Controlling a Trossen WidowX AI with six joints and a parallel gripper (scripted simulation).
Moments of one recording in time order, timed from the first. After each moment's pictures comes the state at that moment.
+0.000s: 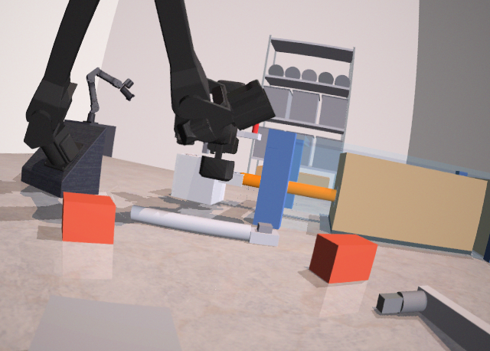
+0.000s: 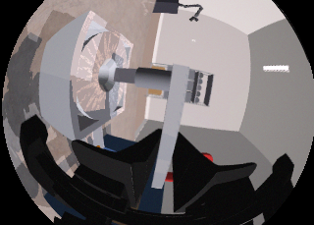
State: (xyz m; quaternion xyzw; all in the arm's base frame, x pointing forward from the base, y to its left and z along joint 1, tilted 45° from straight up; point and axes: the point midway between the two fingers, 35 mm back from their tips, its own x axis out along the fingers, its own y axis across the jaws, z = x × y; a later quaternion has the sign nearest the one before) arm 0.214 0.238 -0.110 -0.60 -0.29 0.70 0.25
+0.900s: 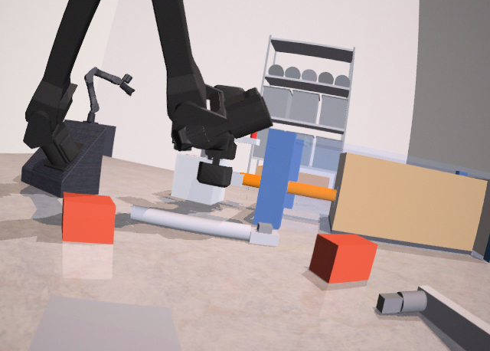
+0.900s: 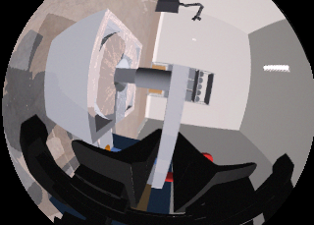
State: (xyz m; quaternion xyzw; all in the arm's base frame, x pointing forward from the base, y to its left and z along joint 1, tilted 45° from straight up) arm 0.215 0.225 -0.113 -0.60 -0.29 0.70 0.25
